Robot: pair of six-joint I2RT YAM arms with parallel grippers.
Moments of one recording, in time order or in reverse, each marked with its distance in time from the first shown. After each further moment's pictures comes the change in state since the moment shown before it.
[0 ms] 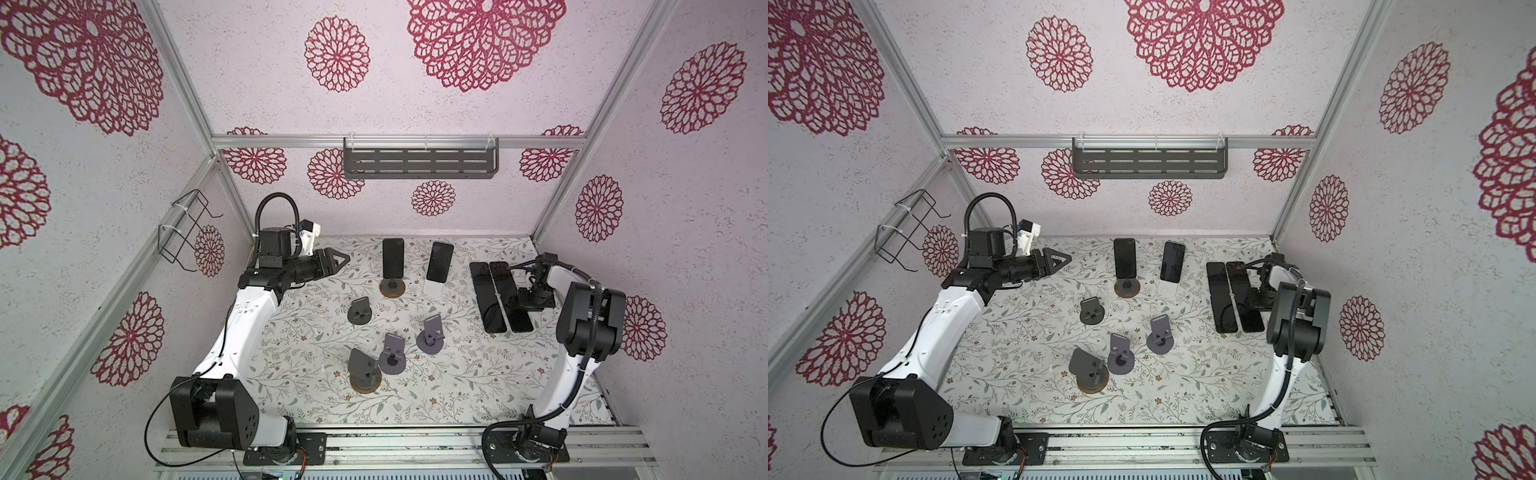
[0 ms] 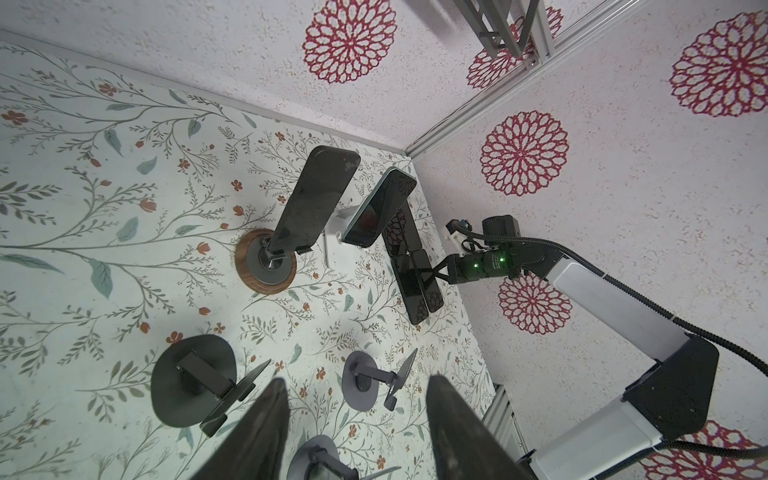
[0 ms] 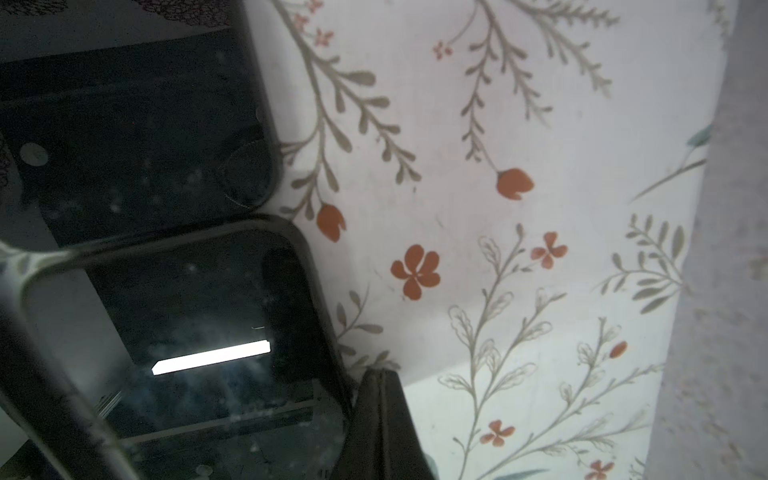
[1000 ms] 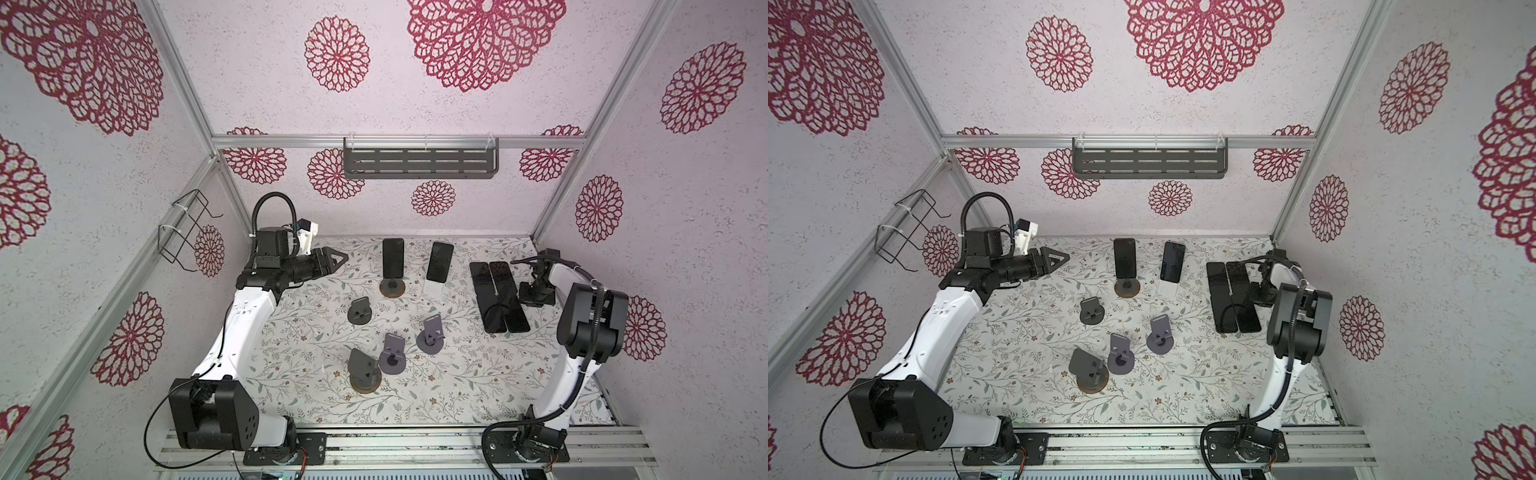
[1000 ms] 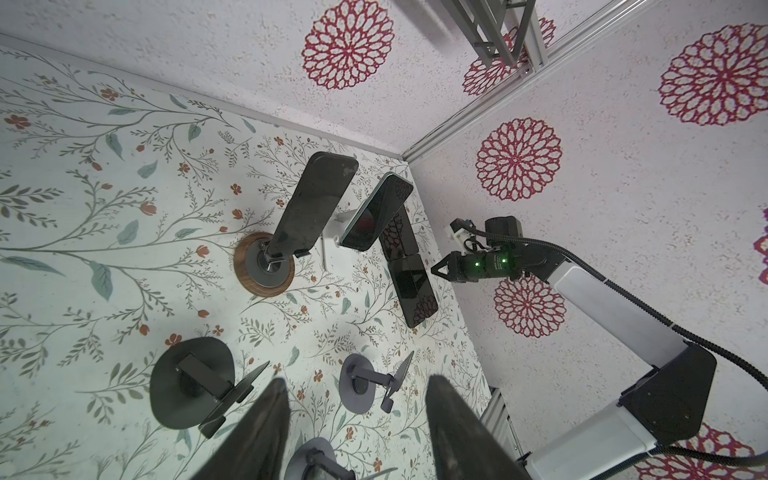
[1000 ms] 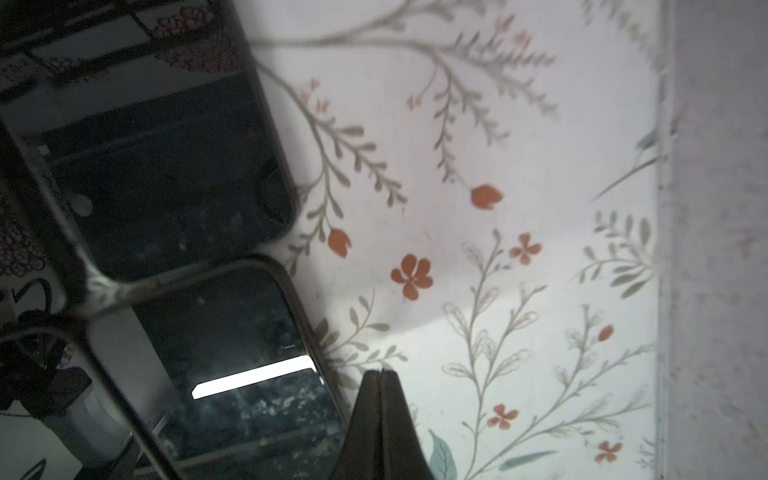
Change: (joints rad) left arm 0.012 -0.005 0.000 0.006 0.014 -0.010; right arm 0.000 -0.023 0.048 0.019 -0.013 0.110
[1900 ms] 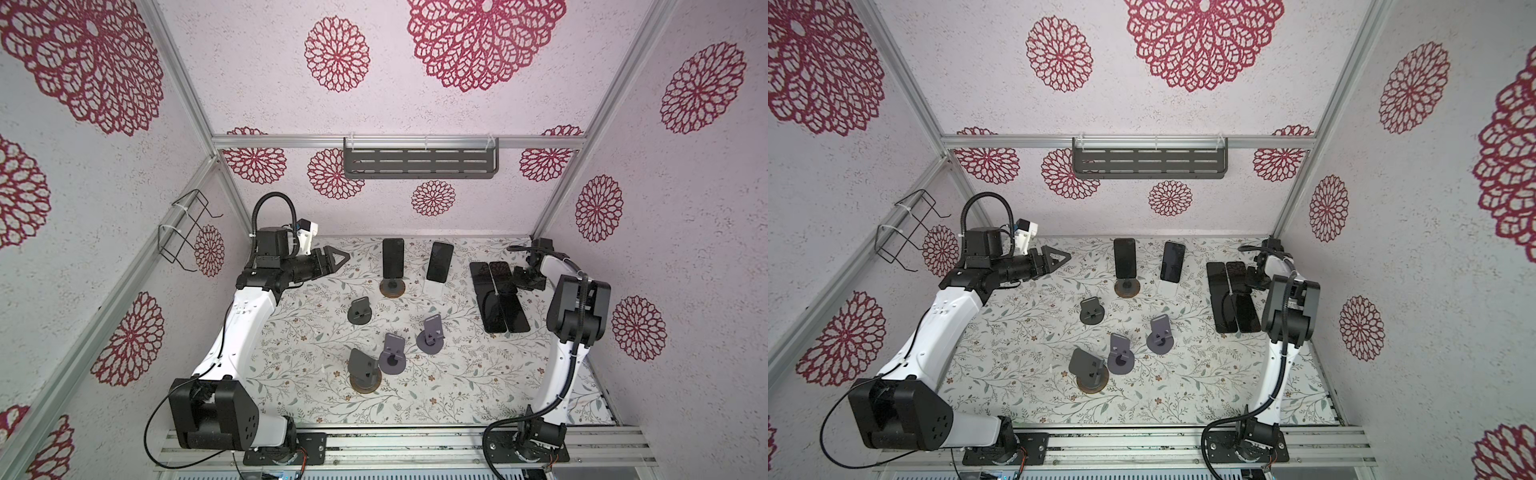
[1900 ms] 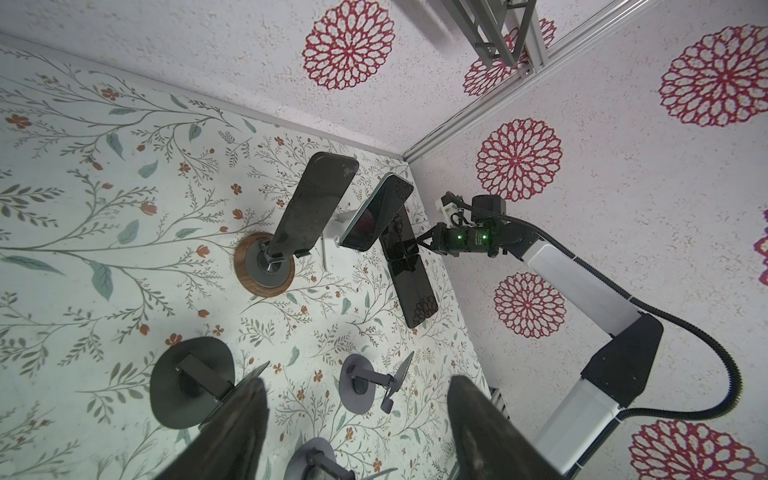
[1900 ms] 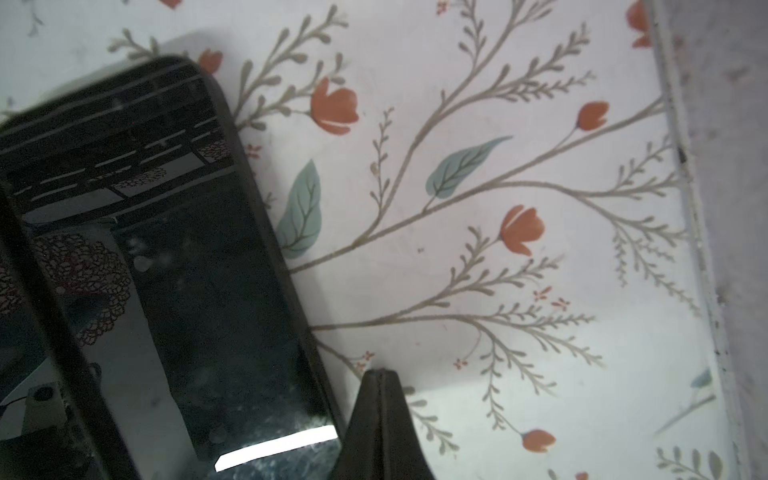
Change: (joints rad) left arm 0.000 0.000 0.000 0.000 -0.001 -0.001; right arm 0.028 0.224 0.244 0.085 -0.061 0.081
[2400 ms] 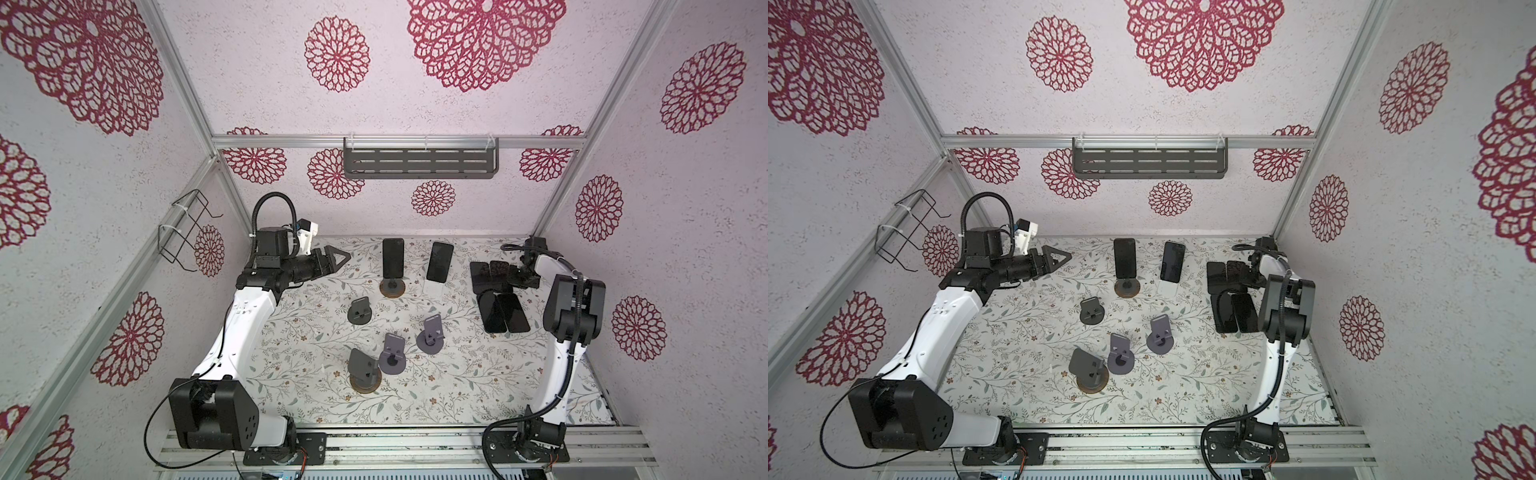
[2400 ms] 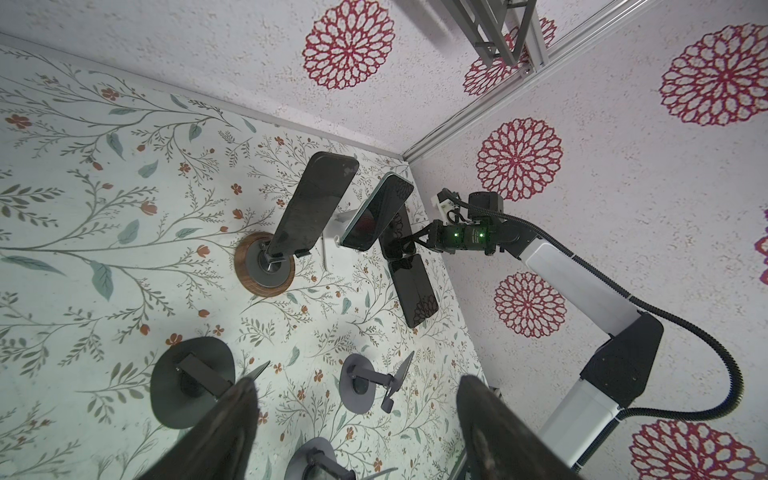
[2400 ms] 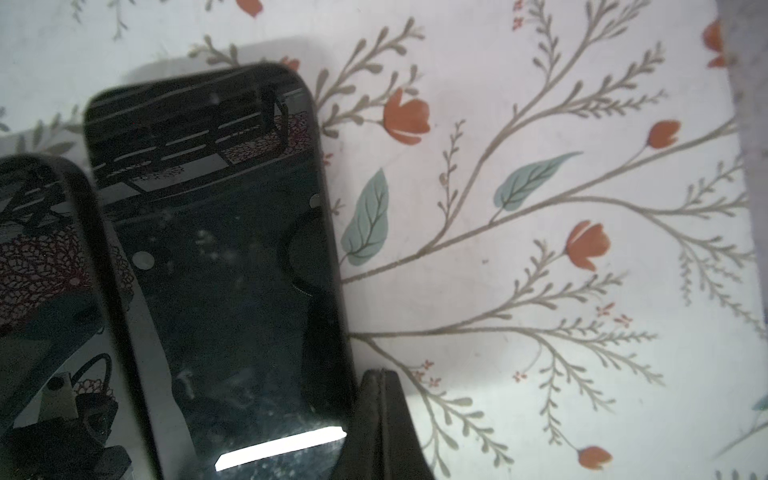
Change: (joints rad) left arm 0.000 0.000 0.000 0.000 0.000 0.000; right arm 0.031 0.003 0.002 0.010 -0.005 0.004
